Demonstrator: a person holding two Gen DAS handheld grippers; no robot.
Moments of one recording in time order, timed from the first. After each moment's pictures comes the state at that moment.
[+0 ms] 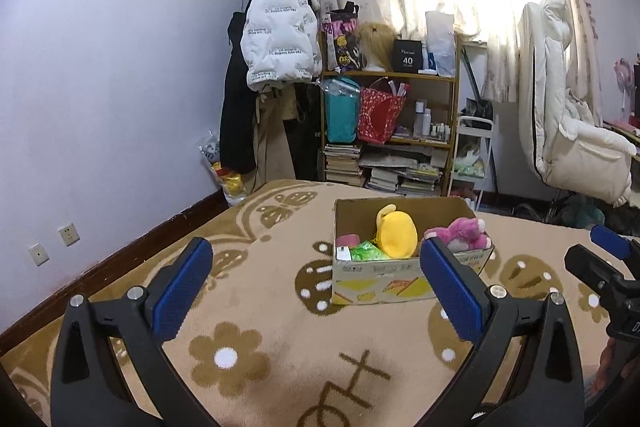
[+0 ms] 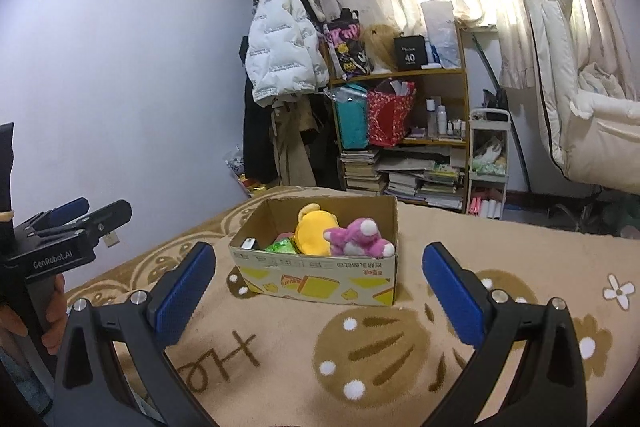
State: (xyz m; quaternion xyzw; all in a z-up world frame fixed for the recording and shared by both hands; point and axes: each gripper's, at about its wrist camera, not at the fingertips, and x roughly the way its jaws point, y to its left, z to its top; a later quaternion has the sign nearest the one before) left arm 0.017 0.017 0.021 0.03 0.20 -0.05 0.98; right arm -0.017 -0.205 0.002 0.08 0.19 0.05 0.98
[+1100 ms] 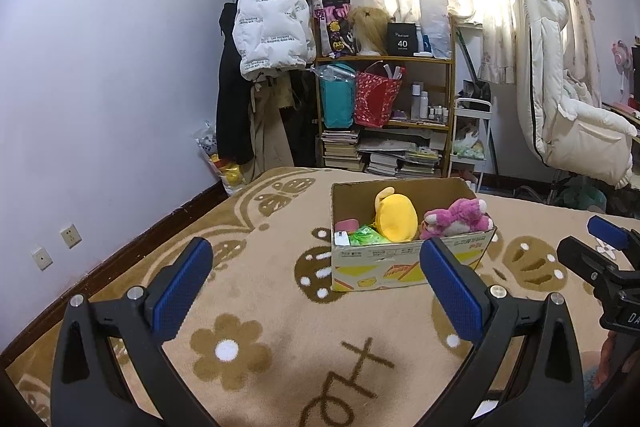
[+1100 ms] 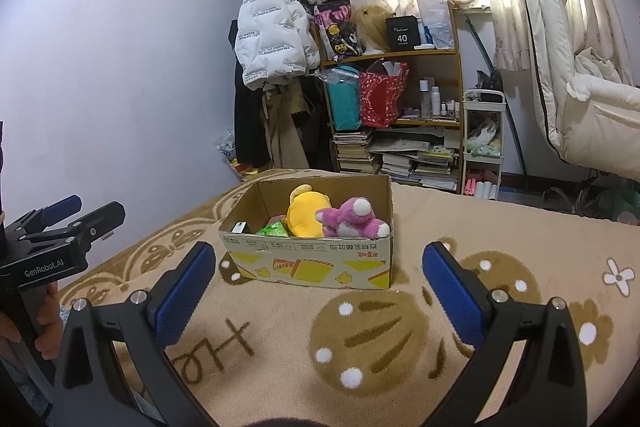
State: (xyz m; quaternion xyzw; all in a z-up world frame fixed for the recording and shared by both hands) left arm 0.023 0.006 0.011 0.05 0.22 -0.05 0.97; right arm -0.008 -0.210 -0.005 0.09 0.22 0.04 0.97
